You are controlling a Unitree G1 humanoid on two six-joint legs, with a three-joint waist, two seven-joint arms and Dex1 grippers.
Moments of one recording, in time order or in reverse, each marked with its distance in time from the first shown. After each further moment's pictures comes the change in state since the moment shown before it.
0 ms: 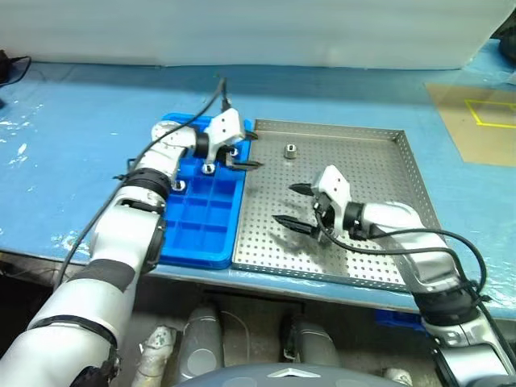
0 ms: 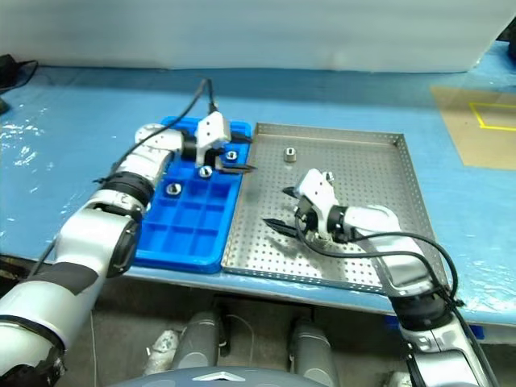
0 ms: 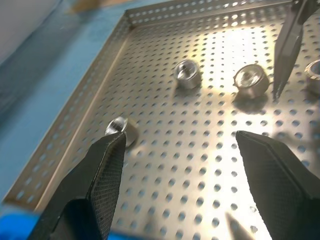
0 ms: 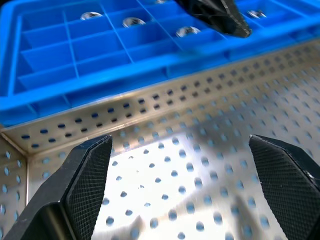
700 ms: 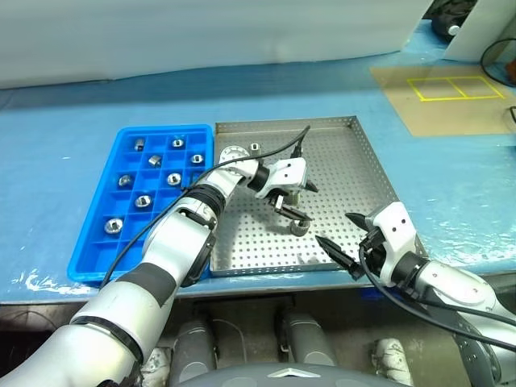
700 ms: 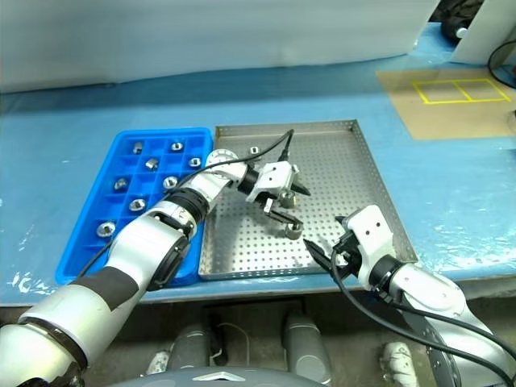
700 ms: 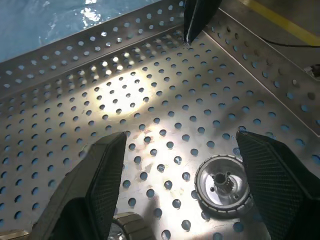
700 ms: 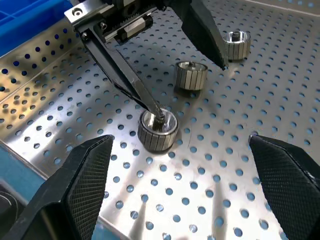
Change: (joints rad) left arm 0.009 -0.248 -0.104 0.095 0.130 -0.097 -0.096; right arm 0.479 0.028 -0.308 -0.525 0.124 0.274 -0.319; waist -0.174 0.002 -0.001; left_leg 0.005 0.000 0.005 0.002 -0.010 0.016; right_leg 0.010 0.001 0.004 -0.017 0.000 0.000
